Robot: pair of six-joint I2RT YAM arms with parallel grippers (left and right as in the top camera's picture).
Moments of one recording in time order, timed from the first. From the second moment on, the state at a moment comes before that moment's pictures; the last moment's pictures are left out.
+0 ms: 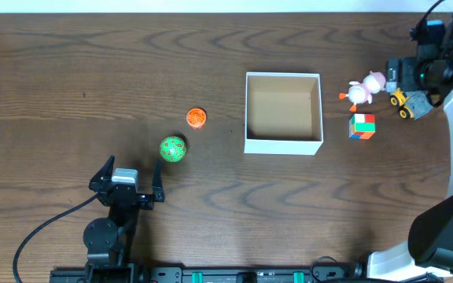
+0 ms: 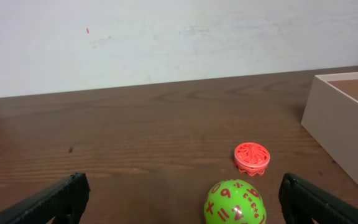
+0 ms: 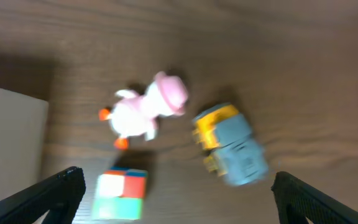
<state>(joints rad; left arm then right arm) 0.00 0.02 0.02 -0.11 0.10 0.06 -0.25 1.71 1.59 -0.81 -0.01 -0.31</state>
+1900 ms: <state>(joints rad) 0.00 0.02 0.02 -0.11 0.10 0.06 -0.44 2.08 1.59 -0.71 -0.03 -0.90</state>
